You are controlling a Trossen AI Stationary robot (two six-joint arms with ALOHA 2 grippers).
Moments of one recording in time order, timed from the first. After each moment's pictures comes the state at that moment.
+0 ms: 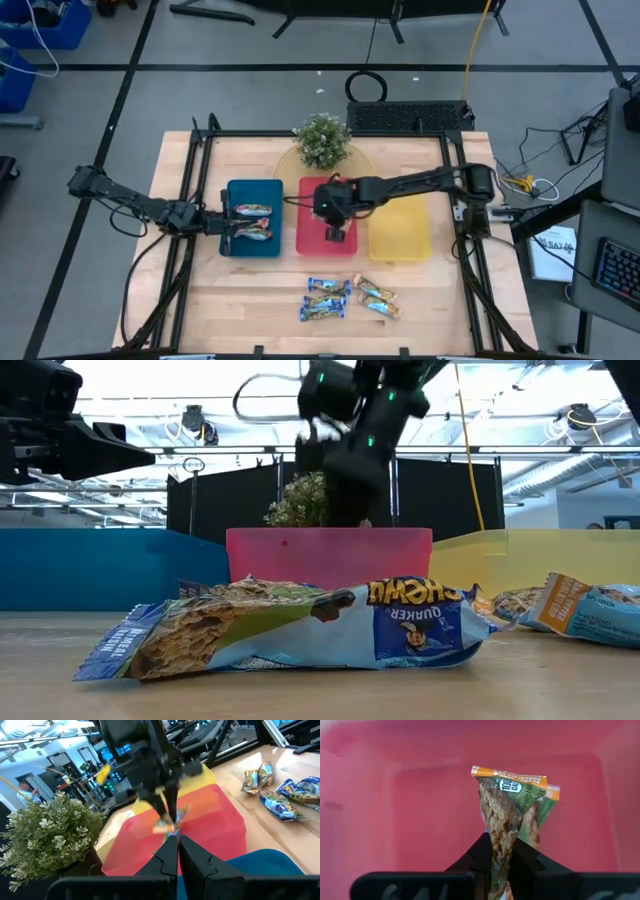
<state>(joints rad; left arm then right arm) -0.34 0.39 0.01 0.29 -0.40 0.40 -0.04 1.93 1.40 -0.58 0.02 0.06</state>
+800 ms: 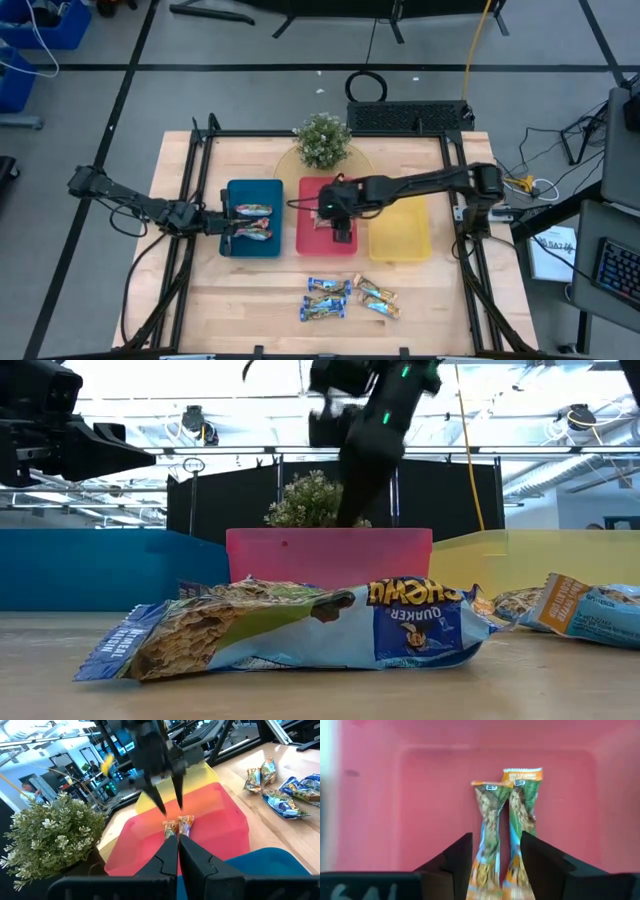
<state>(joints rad) -0.34 0.39 0.01 0.29 -0.41 0.41 -0.02 1.86 1.40 -0.67 0.04 -0.01</state>
